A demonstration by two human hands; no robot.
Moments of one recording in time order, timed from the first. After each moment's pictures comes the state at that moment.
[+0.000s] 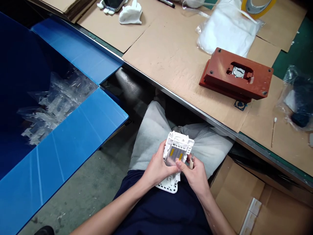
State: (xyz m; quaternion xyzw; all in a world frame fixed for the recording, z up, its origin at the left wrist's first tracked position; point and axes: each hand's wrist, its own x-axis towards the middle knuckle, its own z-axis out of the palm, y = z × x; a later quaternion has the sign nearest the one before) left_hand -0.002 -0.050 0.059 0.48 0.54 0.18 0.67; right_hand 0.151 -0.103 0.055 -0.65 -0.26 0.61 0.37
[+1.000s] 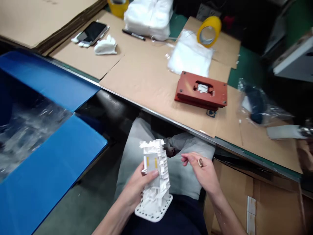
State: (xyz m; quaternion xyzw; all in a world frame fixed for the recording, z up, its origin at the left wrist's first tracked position) left_hand -0.011 -0.026 0.068 0.13 0.51 0.21 0.82; right_hand 0.219 -0.072 0.070 -0.69 -0.45 0.42 0.36
